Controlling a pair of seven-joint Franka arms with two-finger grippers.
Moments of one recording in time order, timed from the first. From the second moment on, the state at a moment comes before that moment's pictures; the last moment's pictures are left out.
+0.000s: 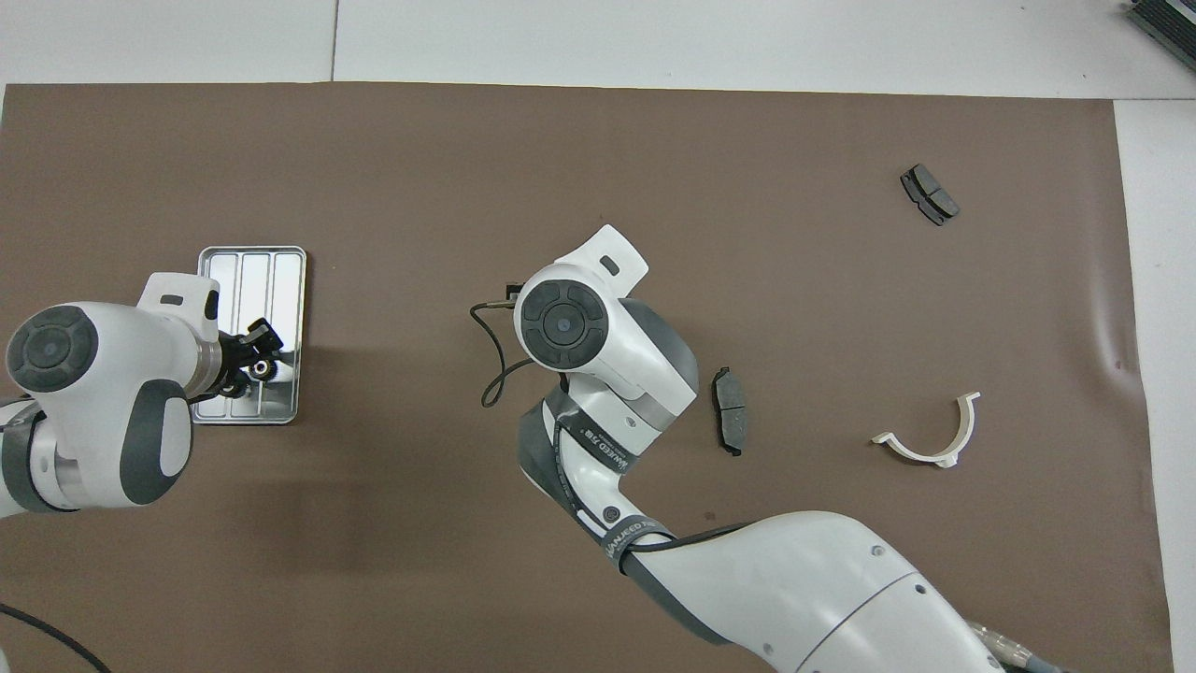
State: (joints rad) left arm -0.07 0.11 0.05 -2.32 0.03 2.53 -0.65; right arm 0.65 0.63 0.00 -1.55 -0.25 2.38 0.83
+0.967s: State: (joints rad) left arm -0.08 0.10 0.01 -1.94 0.03 2.06 -0.59; right arm 0.65 0.63 0.00 -1.57 -0.25 2.36 0.83
